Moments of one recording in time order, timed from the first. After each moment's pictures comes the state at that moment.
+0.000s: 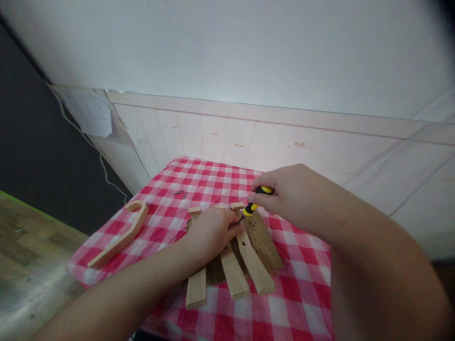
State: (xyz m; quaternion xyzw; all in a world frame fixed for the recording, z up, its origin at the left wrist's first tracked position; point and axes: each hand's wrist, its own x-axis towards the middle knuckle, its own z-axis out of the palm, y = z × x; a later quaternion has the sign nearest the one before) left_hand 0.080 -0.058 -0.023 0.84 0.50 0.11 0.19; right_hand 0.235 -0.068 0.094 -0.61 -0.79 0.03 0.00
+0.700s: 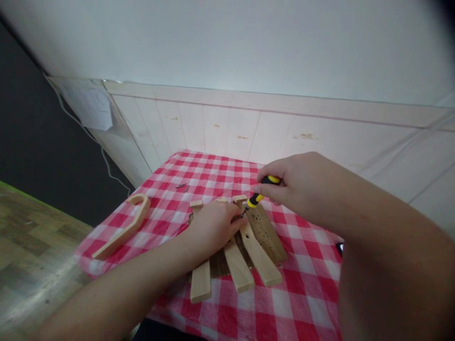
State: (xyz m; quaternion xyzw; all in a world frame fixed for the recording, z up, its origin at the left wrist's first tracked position) left_hand 0.079 -0.060 -0.022 0.84 0.50 0.10 0.17; right_hand 0.234 -0.067 0.096 -0.59 -0.81 -0.01 -0.01
